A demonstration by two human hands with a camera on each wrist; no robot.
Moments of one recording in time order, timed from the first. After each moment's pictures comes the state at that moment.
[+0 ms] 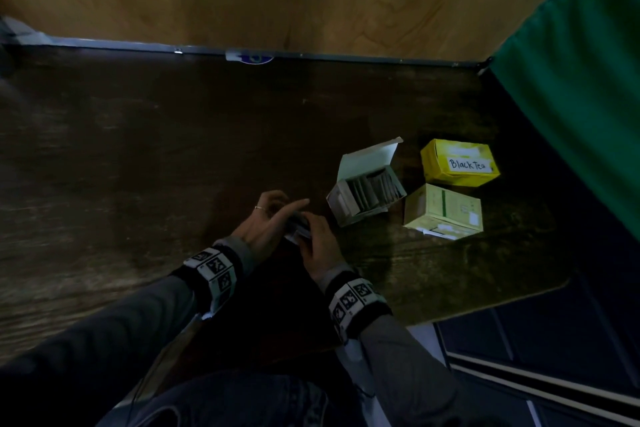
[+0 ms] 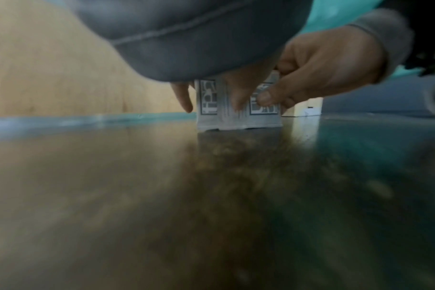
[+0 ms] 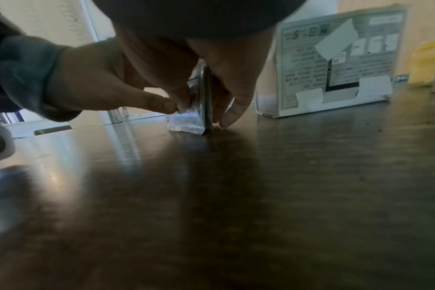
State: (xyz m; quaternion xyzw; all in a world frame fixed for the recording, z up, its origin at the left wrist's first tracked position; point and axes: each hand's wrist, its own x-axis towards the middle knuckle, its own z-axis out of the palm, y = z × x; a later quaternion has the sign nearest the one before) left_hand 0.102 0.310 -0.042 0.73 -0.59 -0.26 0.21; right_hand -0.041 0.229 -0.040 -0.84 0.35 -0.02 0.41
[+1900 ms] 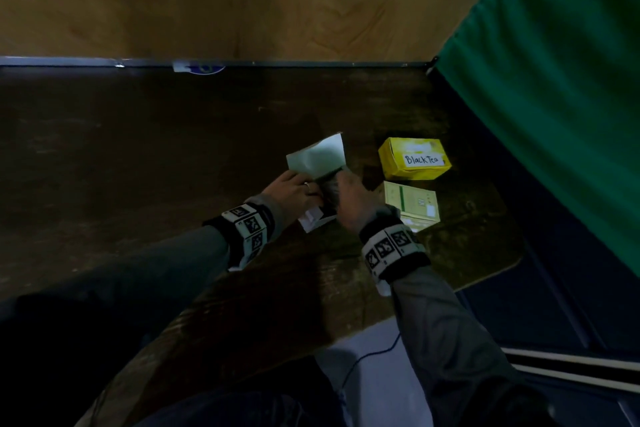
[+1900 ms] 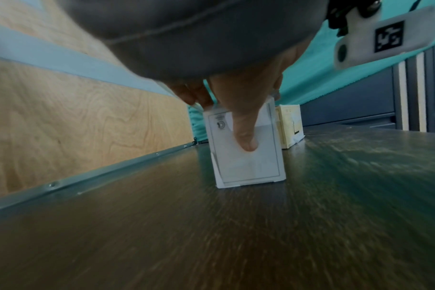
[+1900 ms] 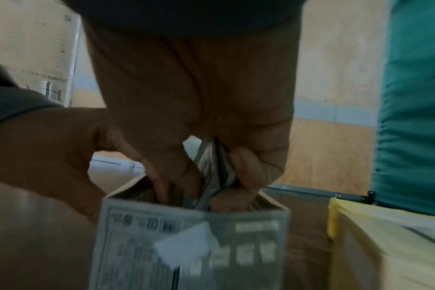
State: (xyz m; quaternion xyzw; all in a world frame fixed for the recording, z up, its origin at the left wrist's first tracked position) left_hand 0.065 0.195 0.008 0.62 -0.78 -0.08 -0.07; right_hand -0.068 0.135 0.057 -0.84 0.48 0.14 0.18
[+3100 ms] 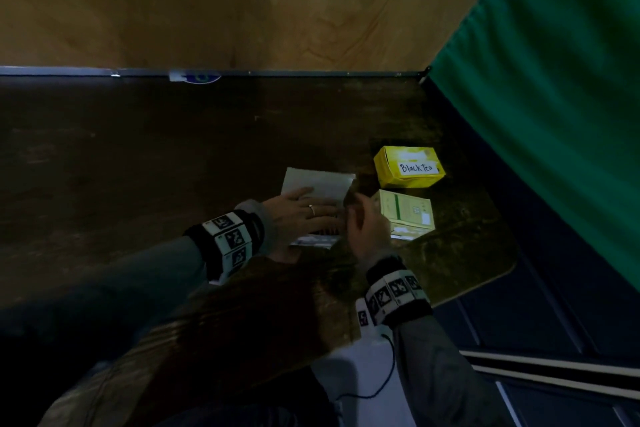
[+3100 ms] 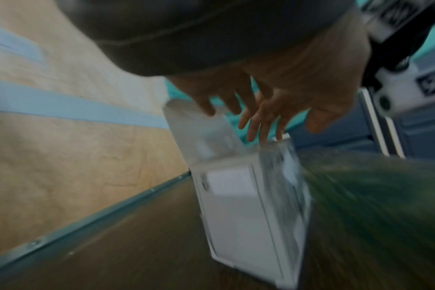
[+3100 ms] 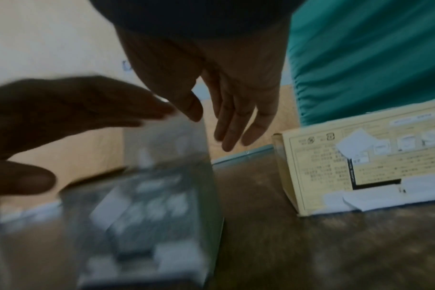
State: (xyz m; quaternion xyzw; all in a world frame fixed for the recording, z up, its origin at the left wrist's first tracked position) left_hand 0.066 0.204 0.026 0.49 -0.86 -0.09 -0.10; right_hand -0.111 0.139 0.010 -0.79 0.53 -0.17 0.25
